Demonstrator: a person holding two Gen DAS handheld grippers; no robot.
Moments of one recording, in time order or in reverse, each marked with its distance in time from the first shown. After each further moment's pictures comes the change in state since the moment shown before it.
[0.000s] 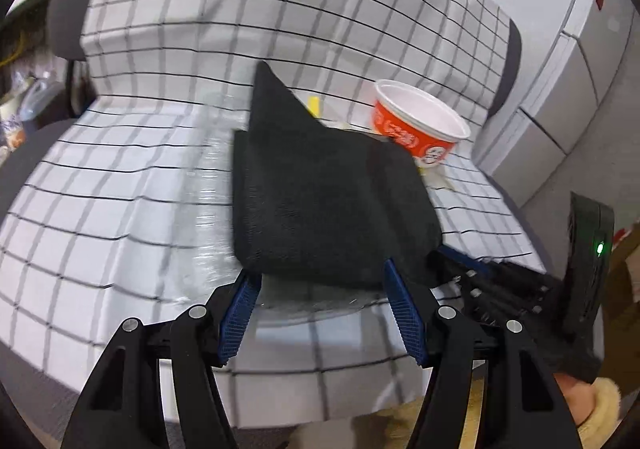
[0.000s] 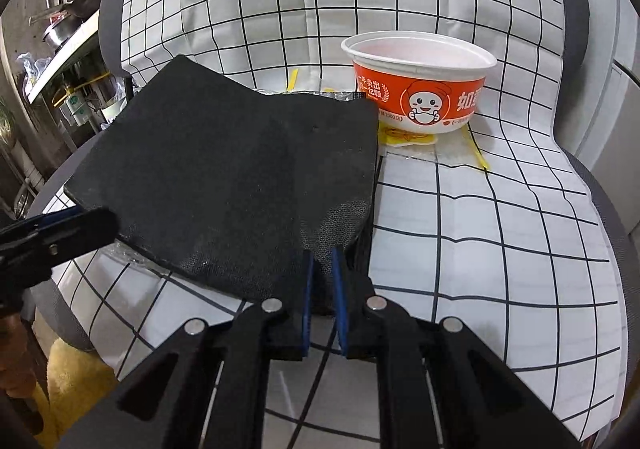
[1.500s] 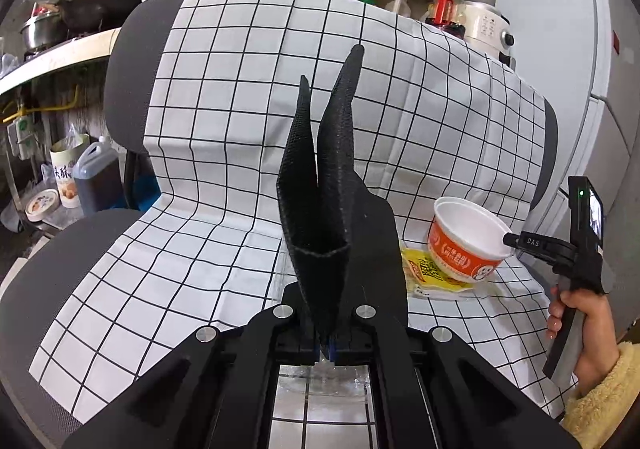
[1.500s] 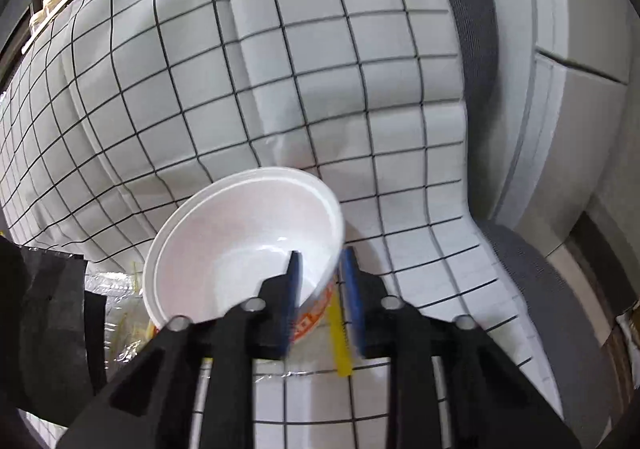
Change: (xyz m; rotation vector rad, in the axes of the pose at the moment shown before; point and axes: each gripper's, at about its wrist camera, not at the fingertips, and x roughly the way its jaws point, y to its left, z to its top) left arm -0.046 0.009 0.039 -0.003 -0.331 0.223; right arm 0.022 -0.117 0.116 0.340 -0.176 -0.197
